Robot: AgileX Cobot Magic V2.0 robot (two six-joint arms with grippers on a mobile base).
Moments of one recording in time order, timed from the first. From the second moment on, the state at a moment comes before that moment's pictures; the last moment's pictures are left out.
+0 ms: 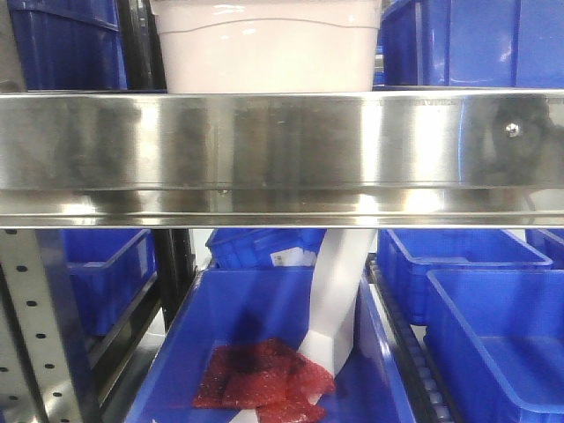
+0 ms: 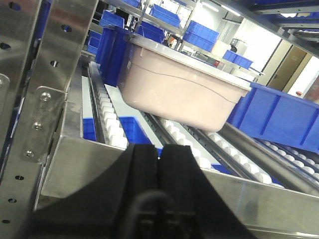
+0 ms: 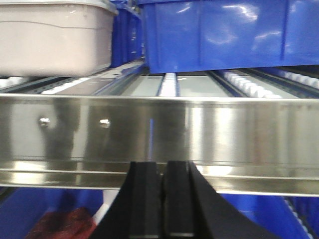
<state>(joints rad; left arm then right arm) -0.24 0.18 -0.20 -0.99 0.07 0.61 0.03 -0.01 0.03 -0.04 0.06 0.10</state>
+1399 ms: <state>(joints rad) -0.16 0.13 -0.17 -0.66 0.07 0.41 0.02 -0.01 0.03 -0.04 0.07 0.10</state>
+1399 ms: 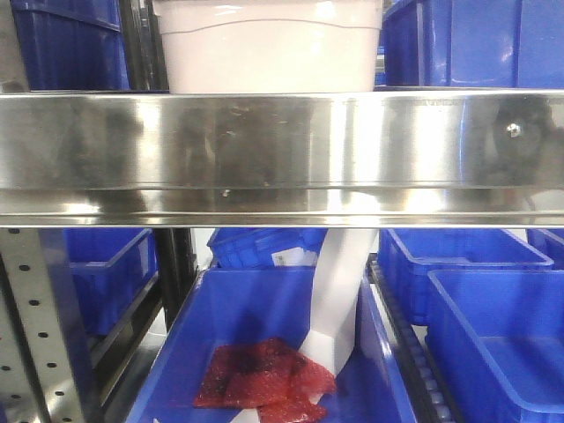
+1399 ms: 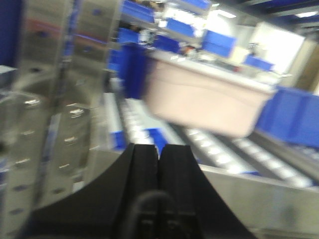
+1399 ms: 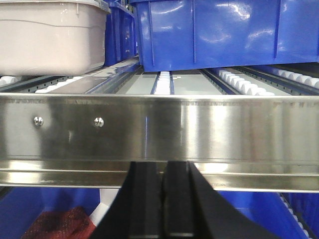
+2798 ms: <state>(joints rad) -0.11 -0.01 0.03 -0.06 0.02 0.03 0.02 -0.01 0.03 -0.04 0.07 0.10</state>
